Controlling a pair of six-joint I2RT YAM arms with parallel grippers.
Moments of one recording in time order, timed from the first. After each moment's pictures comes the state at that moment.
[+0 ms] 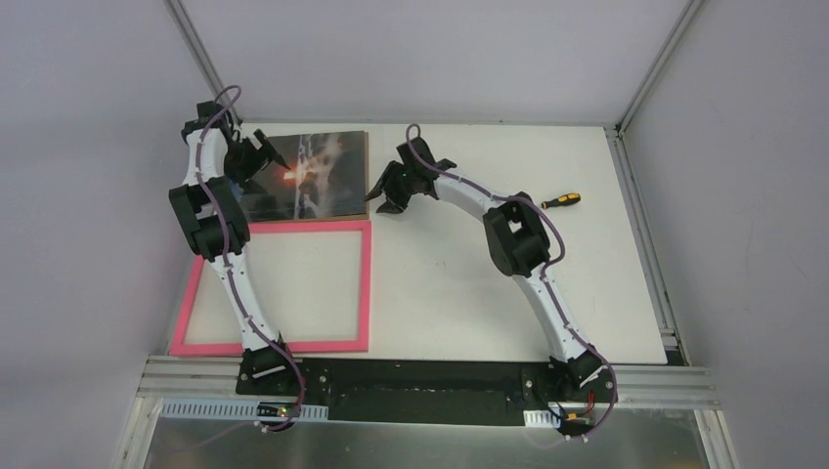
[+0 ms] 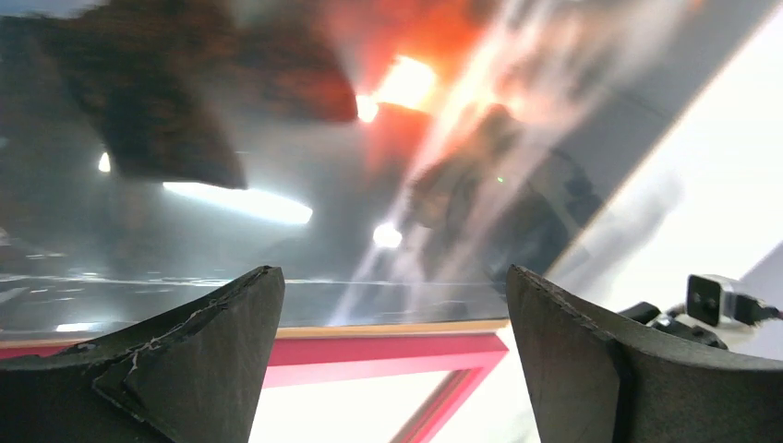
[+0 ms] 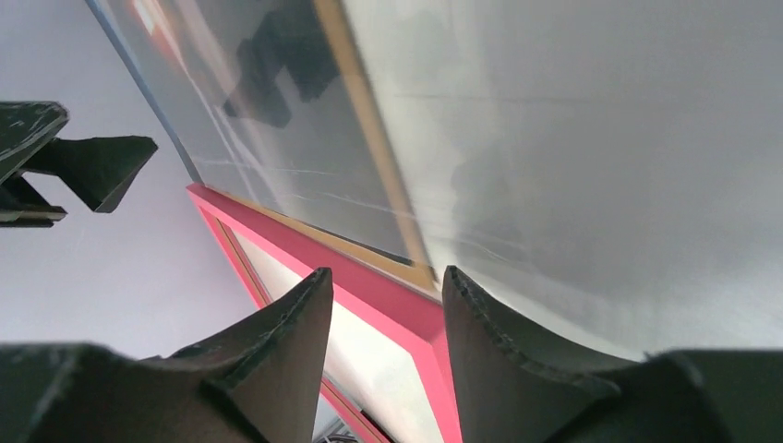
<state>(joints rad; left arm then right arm) 0.36 2.34 2.12 -1.01 0.37 -0.40 0.66 2.54 2.15 -0.44 -0.37 1.15</state>
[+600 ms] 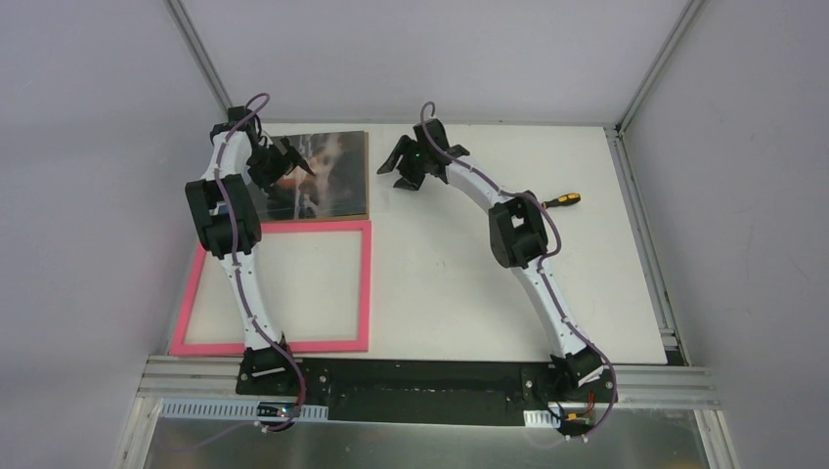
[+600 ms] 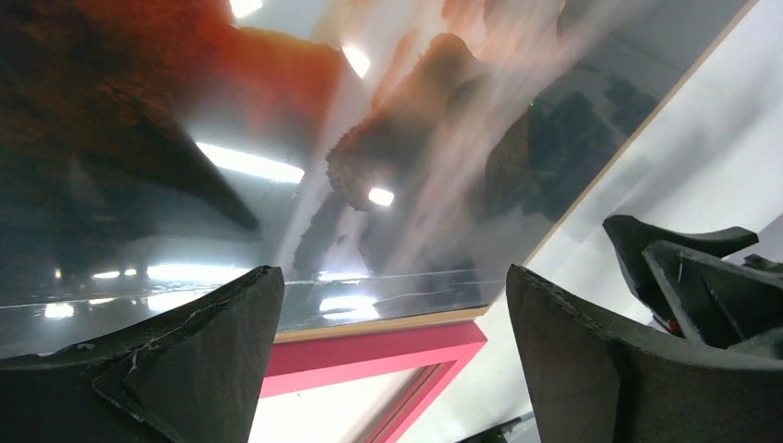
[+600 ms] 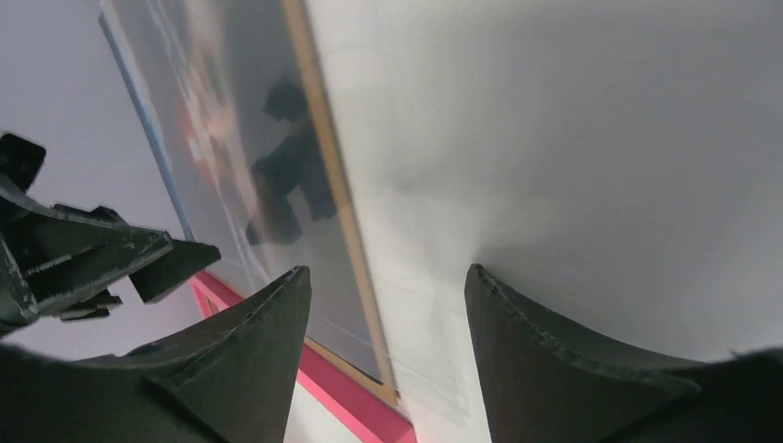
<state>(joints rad) 0.24 2.31 2.01 -0.95 0.43 -0.49 0.54 2.64 2.33 -0.47 -0.31 1.00</state>
